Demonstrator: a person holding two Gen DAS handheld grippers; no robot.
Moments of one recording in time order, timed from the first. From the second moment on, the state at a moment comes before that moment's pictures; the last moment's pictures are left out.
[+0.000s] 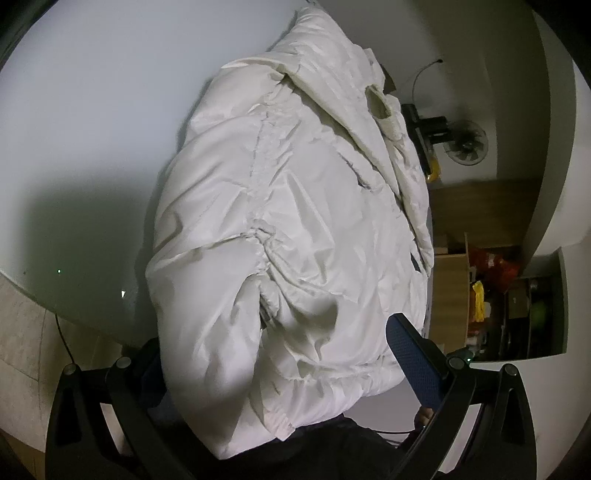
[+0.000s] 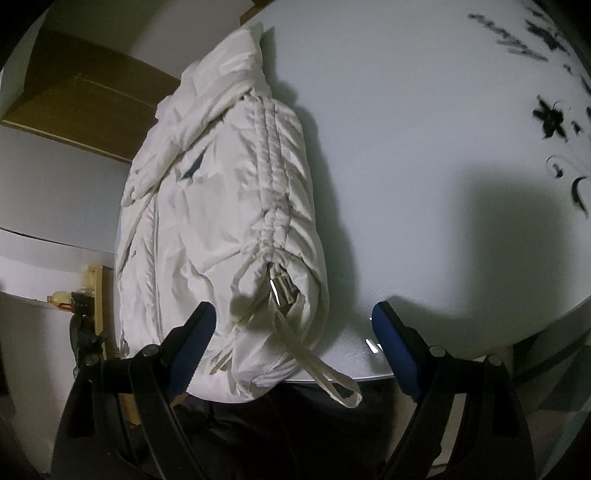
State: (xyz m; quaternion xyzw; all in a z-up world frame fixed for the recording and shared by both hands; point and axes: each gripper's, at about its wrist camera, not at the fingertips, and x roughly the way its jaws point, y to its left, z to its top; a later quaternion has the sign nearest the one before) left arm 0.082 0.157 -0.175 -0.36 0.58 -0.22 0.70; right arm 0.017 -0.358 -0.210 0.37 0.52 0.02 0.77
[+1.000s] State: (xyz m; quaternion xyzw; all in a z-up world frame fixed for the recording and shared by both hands) left arm 0.115 0.129 -0.174 -0.31 0.58 -0.23 0.72; right arm 0.048 -0.337 -0.222 0.40 0.52 0.05 0.75
